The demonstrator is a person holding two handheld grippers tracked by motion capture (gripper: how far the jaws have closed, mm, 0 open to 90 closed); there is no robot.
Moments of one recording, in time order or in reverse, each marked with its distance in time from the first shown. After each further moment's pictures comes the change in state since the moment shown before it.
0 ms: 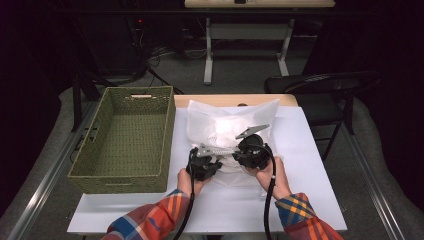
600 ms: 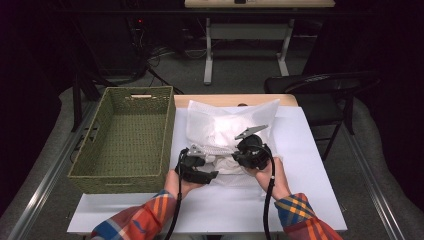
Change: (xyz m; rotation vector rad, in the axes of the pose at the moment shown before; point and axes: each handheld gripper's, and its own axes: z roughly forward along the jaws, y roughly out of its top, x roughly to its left) left arm 0.007 -0.017 -0.028 0.148 -0.046 0.043; right arm 0.002 0.000 0.002 0.011 -0.006 -0.002
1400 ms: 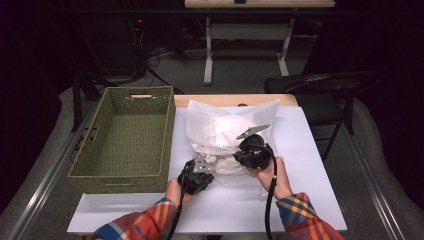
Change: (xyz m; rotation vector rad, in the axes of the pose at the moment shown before) left arm -0.012 -0.025 0.022 0.036 0.058 0.137; right arm -0.004 -0.002 -0.001 0.007 0.007 0.008
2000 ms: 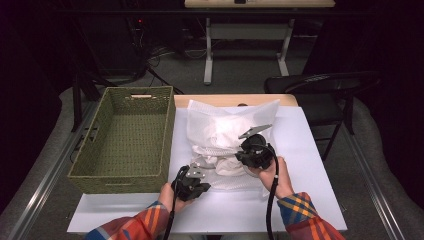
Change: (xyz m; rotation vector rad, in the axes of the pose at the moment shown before) left arm -0.010 -0.012 -0.027 0.047 -0.120 0.028; right arm -0.004 -0.002 -0.001 -0.001 -0.006 0.001
